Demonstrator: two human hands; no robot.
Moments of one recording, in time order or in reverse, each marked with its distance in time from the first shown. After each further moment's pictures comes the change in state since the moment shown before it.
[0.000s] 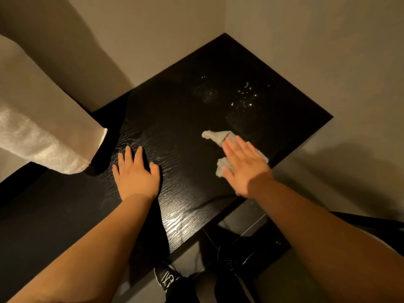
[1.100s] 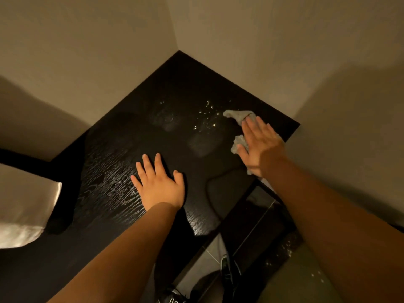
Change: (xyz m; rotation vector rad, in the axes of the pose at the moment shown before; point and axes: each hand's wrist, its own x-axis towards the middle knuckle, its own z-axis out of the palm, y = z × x) left_hand 0.016 0.159 0.046 0.047 -0.075 0.120; right_hand 0.039 0.153 -0.036 0.050 -0.116 0.353
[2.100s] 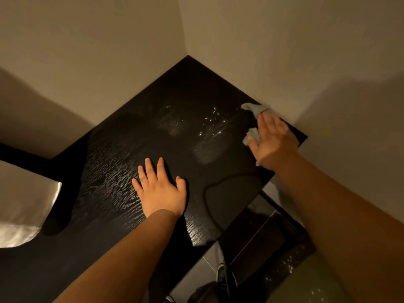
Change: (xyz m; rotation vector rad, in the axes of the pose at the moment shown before) left_hand 0.000 0.001 -0.001 -0.001 0.029 -0.008; right_hand 0.037 0.021 -0.007 0.014 0.135 0.078
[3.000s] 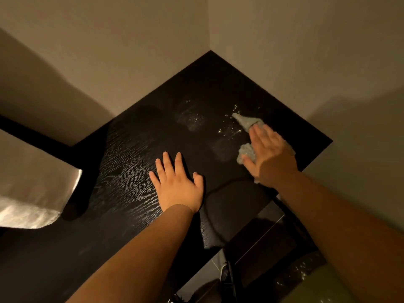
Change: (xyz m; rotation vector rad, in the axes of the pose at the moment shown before) left_hand -0.001 0.001 -0.002 -0.006 -0.008 0.010; right_hand -0.026 -0.060 0.006 -0.006 -0.036 -0.169
